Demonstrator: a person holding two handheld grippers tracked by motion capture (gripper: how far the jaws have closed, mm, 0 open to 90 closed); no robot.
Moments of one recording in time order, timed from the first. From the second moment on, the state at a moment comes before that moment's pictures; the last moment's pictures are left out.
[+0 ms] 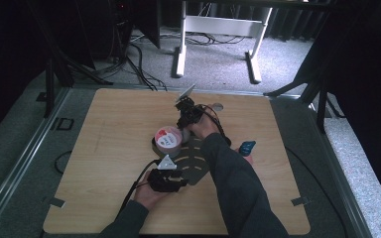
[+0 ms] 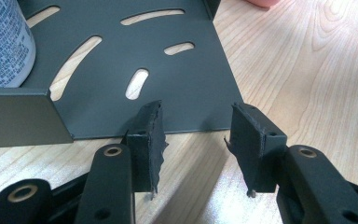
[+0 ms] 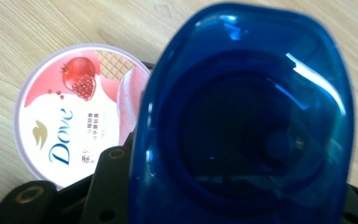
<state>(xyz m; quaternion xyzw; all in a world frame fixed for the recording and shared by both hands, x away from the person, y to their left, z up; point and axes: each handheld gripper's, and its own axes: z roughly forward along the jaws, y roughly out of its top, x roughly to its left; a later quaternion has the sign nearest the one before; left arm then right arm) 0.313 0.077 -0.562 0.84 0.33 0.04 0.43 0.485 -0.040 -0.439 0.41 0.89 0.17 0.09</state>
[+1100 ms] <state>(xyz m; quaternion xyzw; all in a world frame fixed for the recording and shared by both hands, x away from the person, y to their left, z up) 0.314 0.078 -0.562 0.84 0.34 0.04 0.43 0.487 -0.040 -0.441 0.42 0.89 0.17 0.07</state>
